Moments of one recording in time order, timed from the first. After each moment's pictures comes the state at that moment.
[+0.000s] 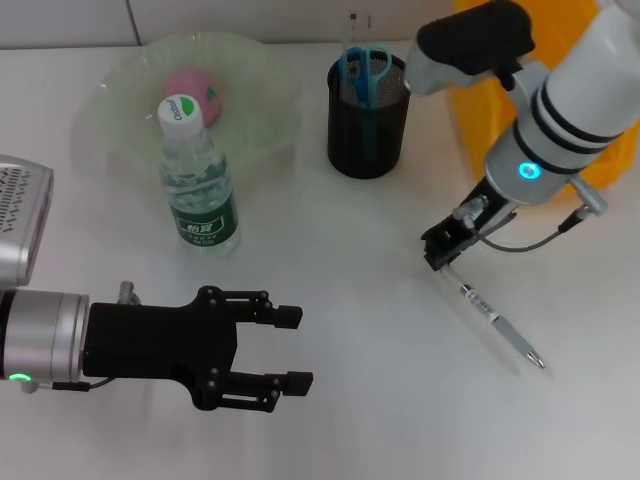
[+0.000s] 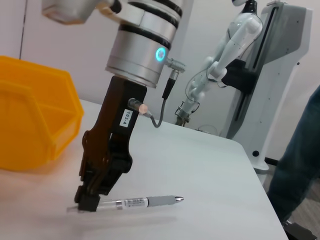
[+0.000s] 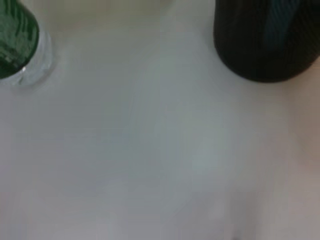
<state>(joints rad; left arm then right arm) -0.44 -2.04 1.07 0.57 1.83 1.68 -1.20 0.86 2.09 -1.52 -0.95 -2.59 -1.39 2.92</state>
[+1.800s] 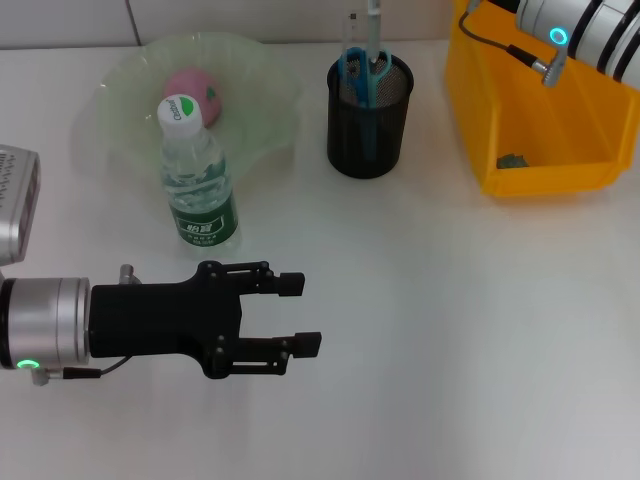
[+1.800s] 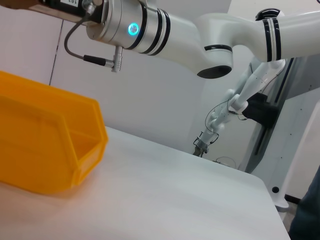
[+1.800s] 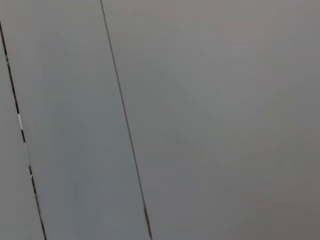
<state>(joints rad) -0.45 -2.06 0.97 0.55 1.82 1.68 -1.23 0.81 2.09 -0.99 -0.44 -1.21 -0.95 1.21</state>
